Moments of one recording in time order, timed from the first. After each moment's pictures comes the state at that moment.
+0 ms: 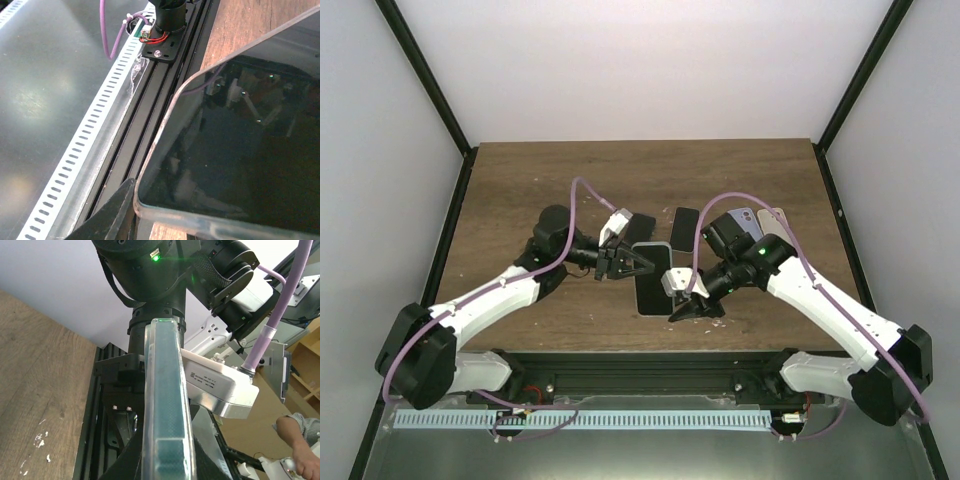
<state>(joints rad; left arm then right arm) -0.63 1.29 0.75 0.55 1.19 -0.73 0.67 1.17 1.03 -1.02 -0.86 -1.02</state>
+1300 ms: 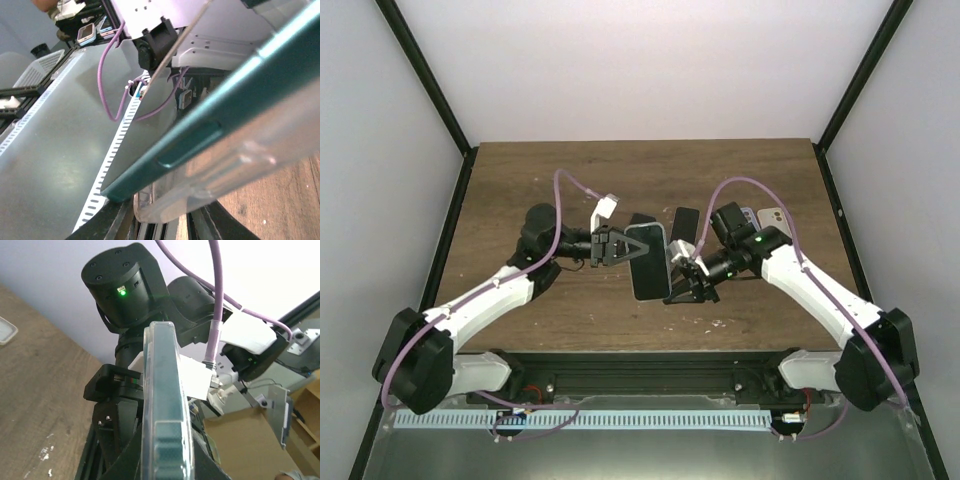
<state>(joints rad) -0.59 1.26 0.74 0.65 1.12 -0.94 0.52 1.25 0.98 -0.86 -1.15 -0.84</state>
